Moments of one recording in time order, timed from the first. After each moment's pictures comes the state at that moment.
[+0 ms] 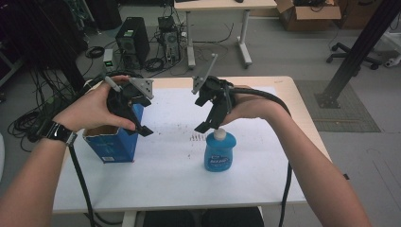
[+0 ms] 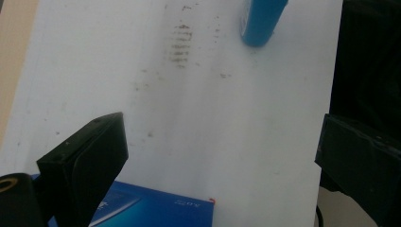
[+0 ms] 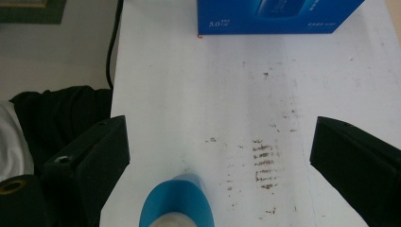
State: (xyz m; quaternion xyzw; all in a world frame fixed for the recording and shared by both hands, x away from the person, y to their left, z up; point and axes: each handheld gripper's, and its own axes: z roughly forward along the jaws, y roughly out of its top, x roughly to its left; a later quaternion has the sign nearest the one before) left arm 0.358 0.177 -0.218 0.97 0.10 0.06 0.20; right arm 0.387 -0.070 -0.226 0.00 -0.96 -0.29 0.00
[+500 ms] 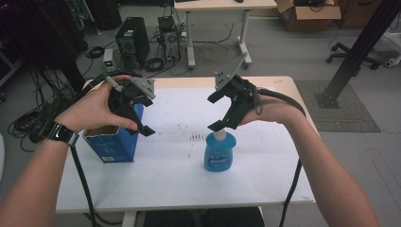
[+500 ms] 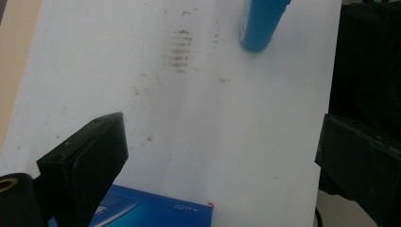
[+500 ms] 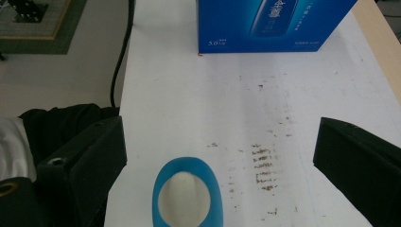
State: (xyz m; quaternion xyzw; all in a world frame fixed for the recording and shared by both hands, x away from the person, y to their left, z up) left arm 0.356 0.173 -0.216 0.97 0.10 0.06 0.21; right arm 0.379 -0.116 -0.223 0.00 -0.93 -0.36 0.00
